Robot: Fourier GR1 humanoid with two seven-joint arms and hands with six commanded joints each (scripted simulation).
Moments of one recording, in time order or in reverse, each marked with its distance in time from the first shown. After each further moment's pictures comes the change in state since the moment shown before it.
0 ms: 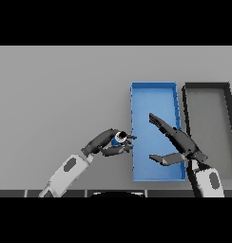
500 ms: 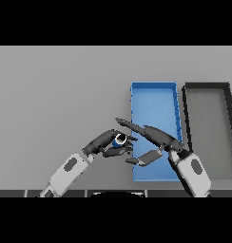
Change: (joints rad) left arm -0.007 -0.005 -0.003 0.002 0.012 -0.034 -0.021; right arm -0.262 0.055 0.178 0.055 0.032 0.079 0.154
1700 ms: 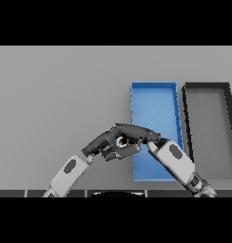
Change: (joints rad) left arm 0.052 -0.047 0.057 -0.013 -0.063 -0.083 0.095; right arm -0.255 0.054 0.176 0.196 -0.067 -0.011 -0.179
